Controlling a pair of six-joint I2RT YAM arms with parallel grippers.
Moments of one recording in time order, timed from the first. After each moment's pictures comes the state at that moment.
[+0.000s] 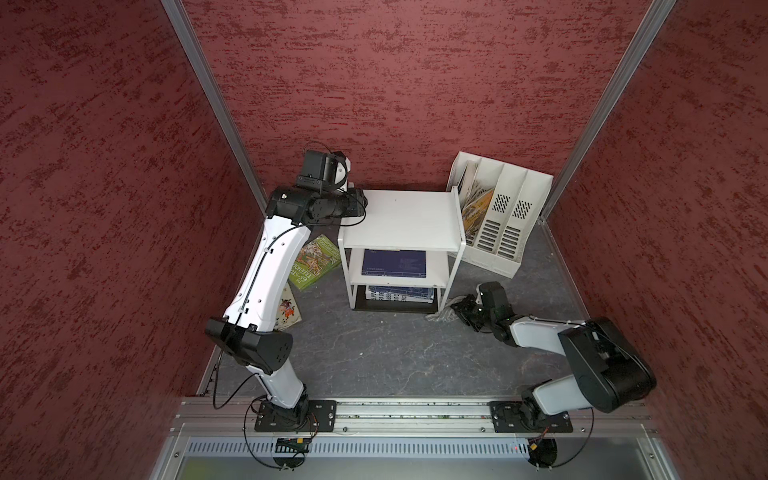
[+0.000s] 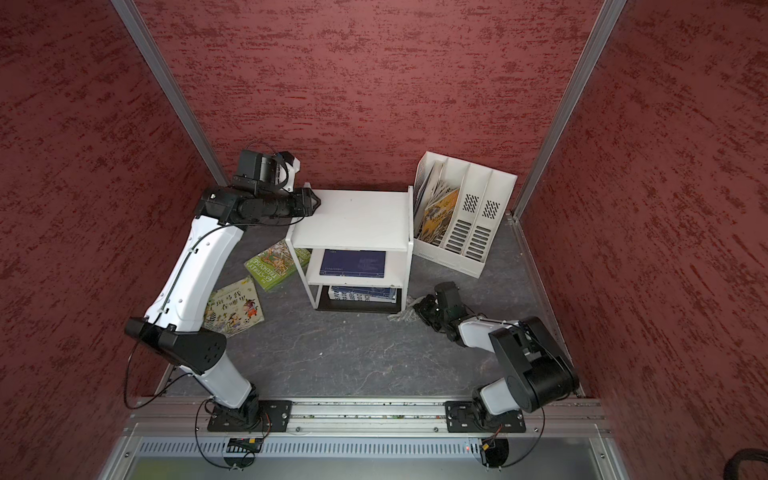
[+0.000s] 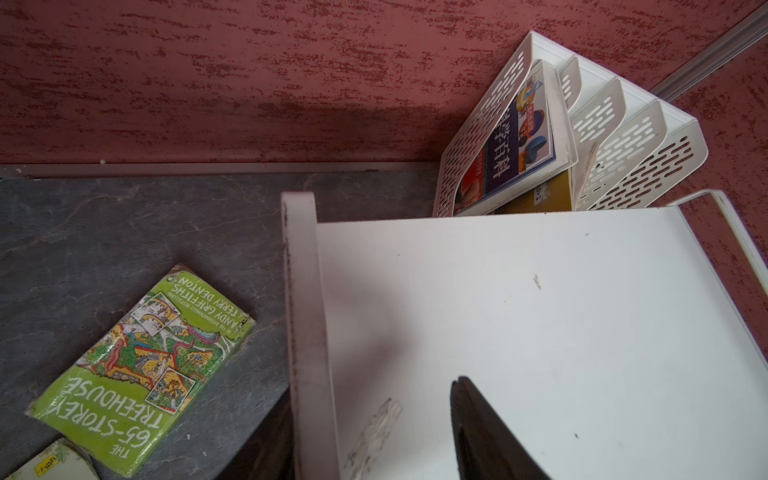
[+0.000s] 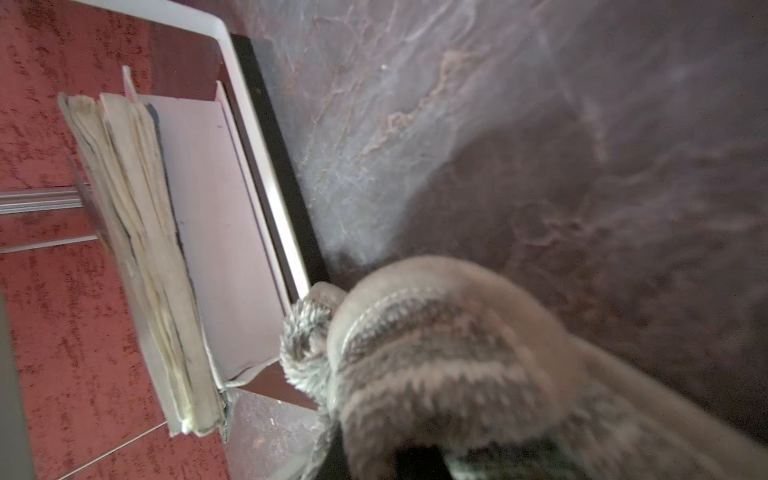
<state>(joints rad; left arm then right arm) -0.31 1.69 2.10 -1.09 0.11 -0.27 0.36 1.49 0.43 0.34 -0.31 1.17</state>
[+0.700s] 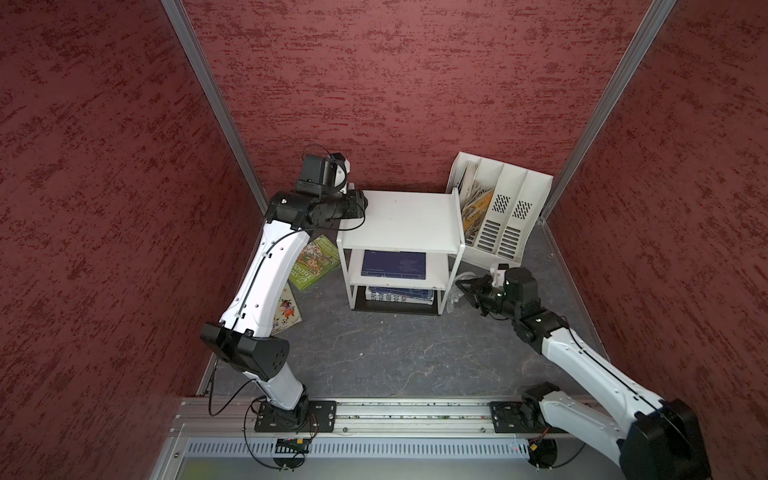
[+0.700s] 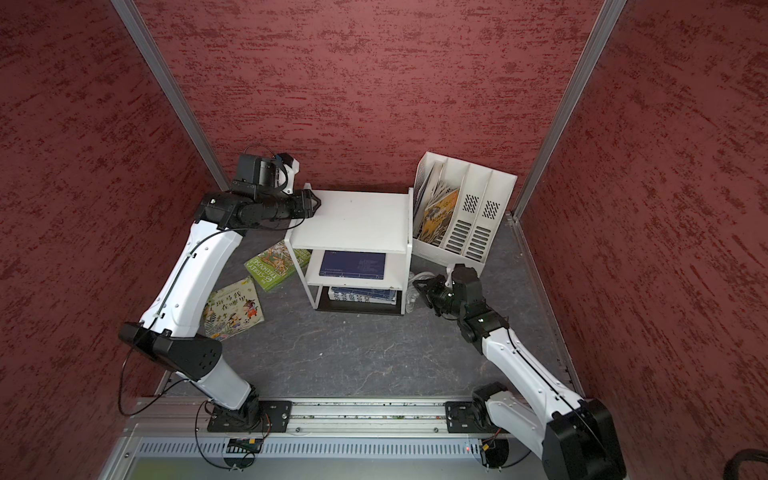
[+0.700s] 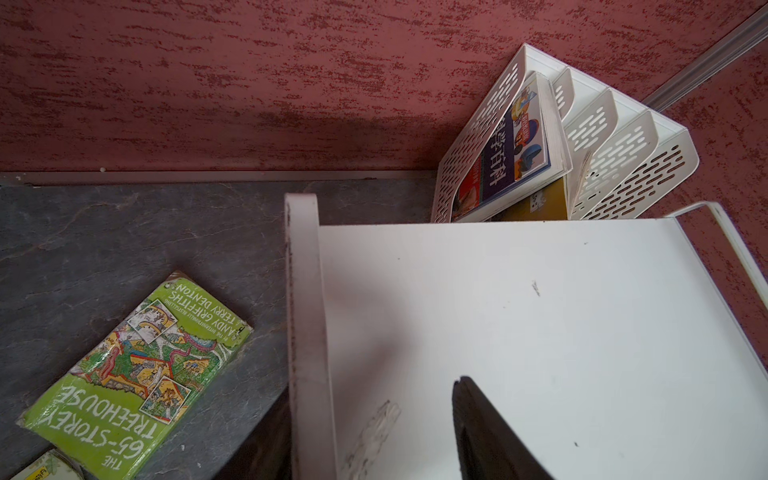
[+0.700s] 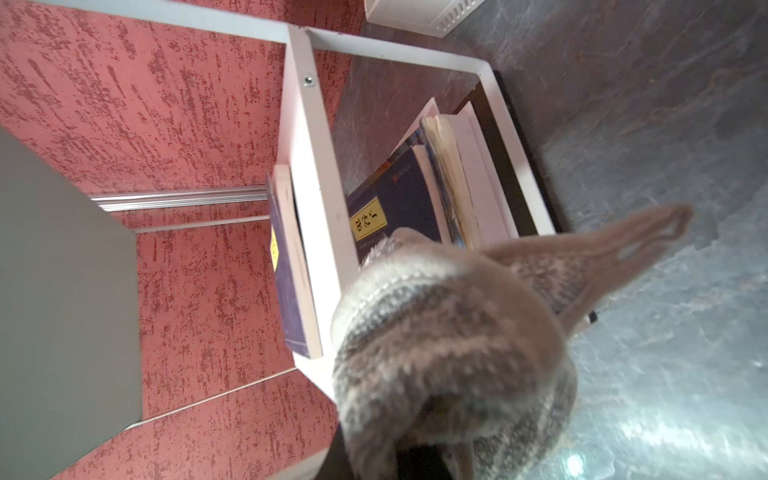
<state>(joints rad) -0.31 1.66 2.03 -1.03 0.11 -0.28 0.35 0.97 0.61 -0.08 -0.38 1.32</state>
